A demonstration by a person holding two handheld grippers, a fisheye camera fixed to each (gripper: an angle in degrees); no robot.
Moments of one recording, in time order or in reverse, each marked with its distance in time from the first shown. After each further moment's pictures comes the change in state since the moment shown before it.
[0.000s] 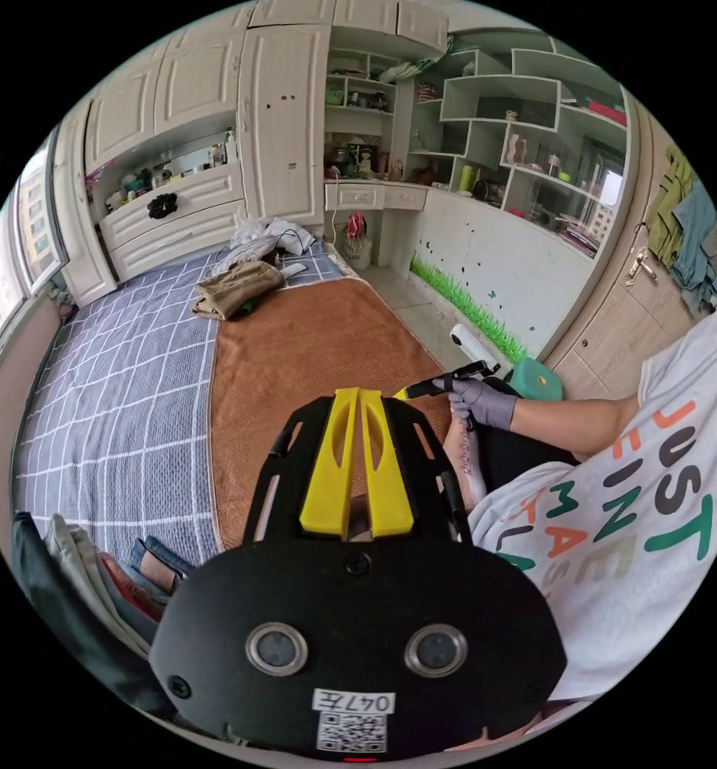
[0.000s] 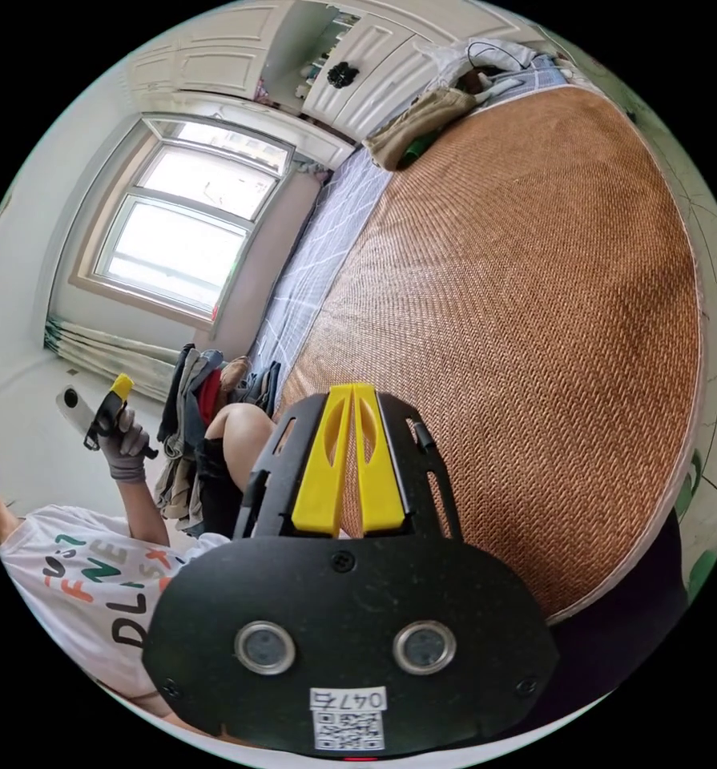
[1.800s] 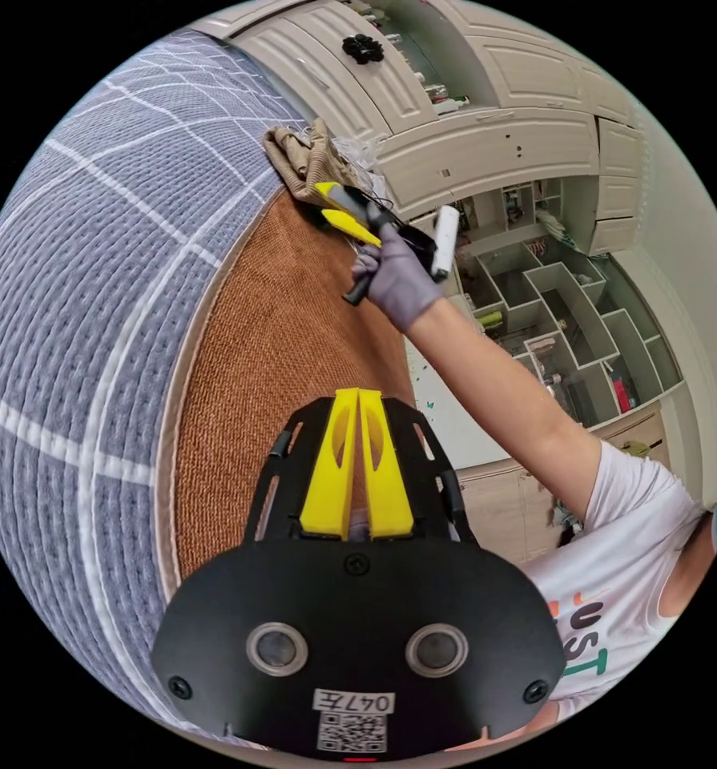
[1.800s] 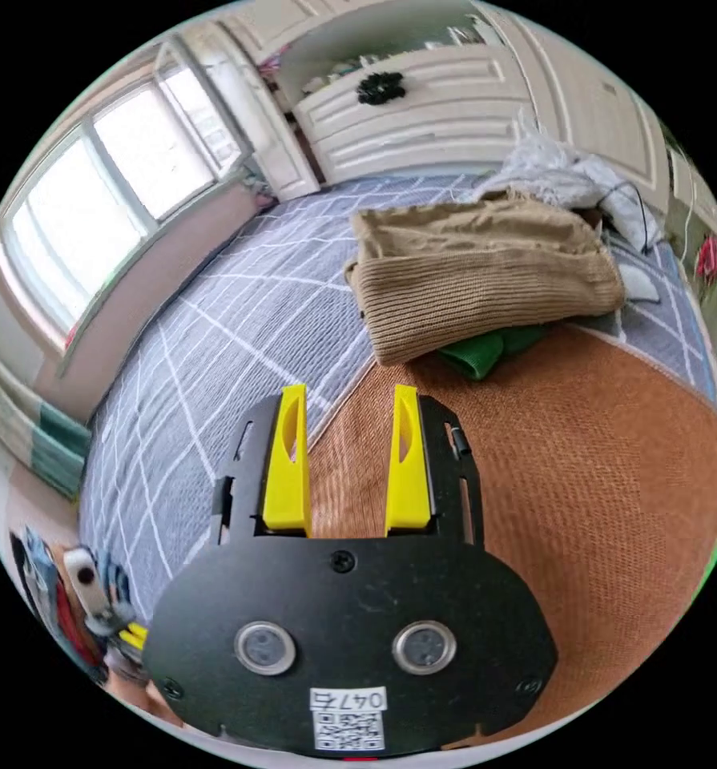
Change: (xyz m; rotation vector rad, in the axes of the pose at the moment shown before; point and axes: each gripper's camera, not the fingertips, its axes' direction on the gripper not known) left arm -0.608 -0.591 0.269 0.065 0.663 -0.706; right arm -0.077 -0.429 0.264 0.157 0.546 -0.237
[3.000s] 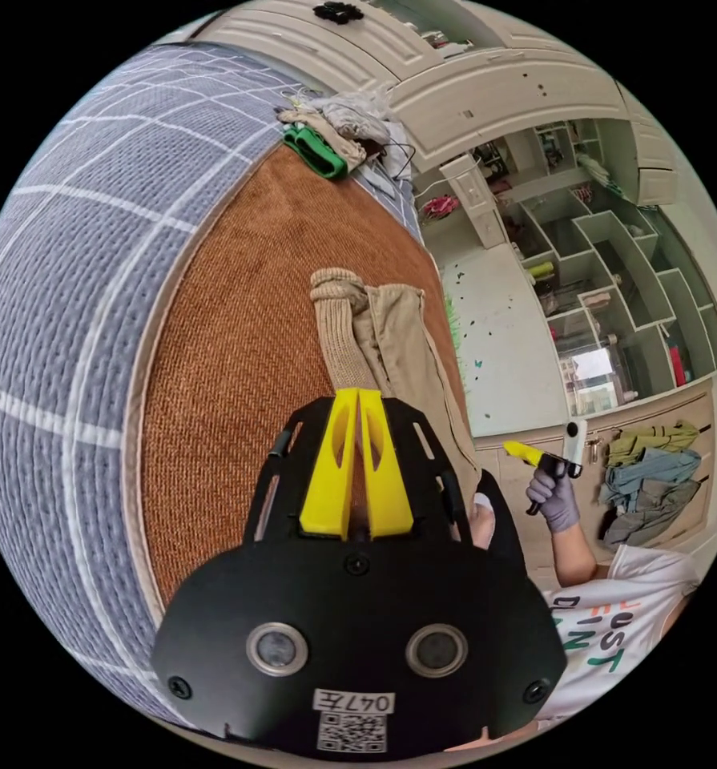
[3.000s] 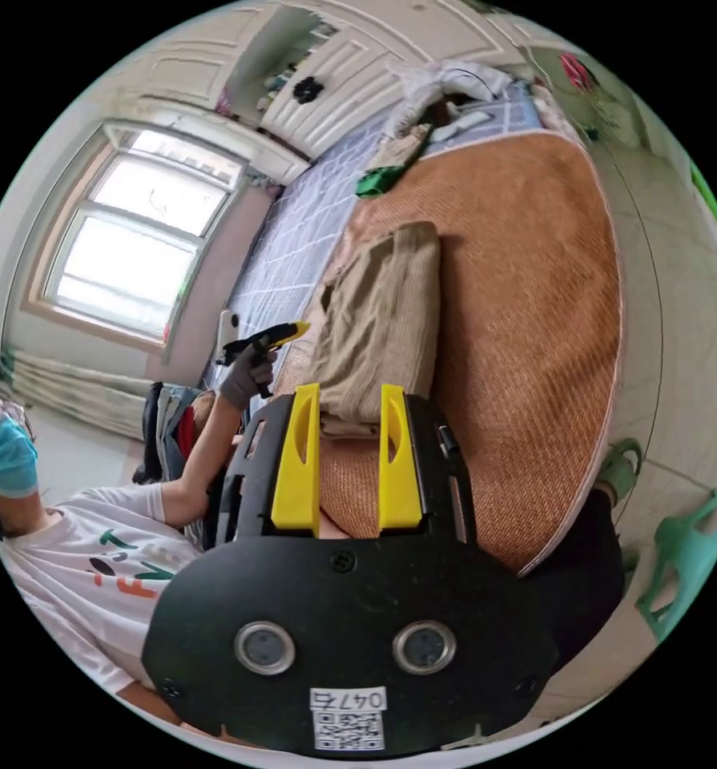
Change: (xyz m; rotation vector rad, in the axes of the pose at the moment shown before) left arm 0.273 -0.159 0.028 -0.168 -0.210 0.031; right arm 0.132 0.322 -0.308 -0.191 -0.319 0.330
